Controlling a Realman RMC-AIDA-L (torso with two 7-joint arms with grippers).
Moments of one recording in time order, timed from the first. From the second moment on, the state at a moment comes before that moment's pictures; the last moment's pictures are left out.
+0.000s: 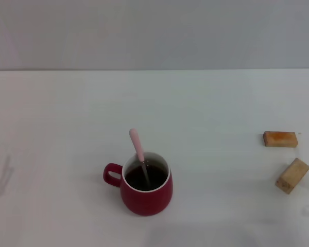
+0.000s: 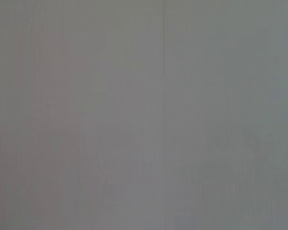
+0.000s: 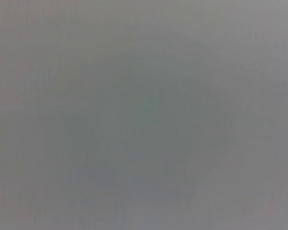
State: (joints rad) left arm -0.13 -2.07 -0.60 -0.08 2.07 1.52 -0.21; right arm 0.10 2.08 0.37 0.59 -1.79 -1.53 -0.27
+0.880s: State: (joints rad) left arm -0.11 -2.07 -0.60 -0.10 2.07 1.48 -0.20; right arm 0.13 2.08 0.37 0.57 -1.79 -1.52 -0.26
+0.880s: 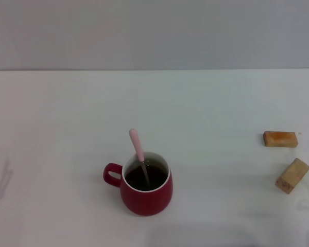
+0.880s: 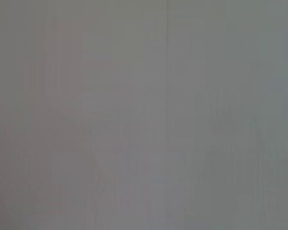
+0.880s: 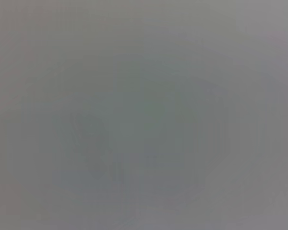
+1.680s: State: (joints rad) left arm -0.10 -2.07 -0.59 -0.12 2.08 1.49 -0.20; right arm 0.13 2.08 0.37 0.58 -1.80 -1.52 -0.26
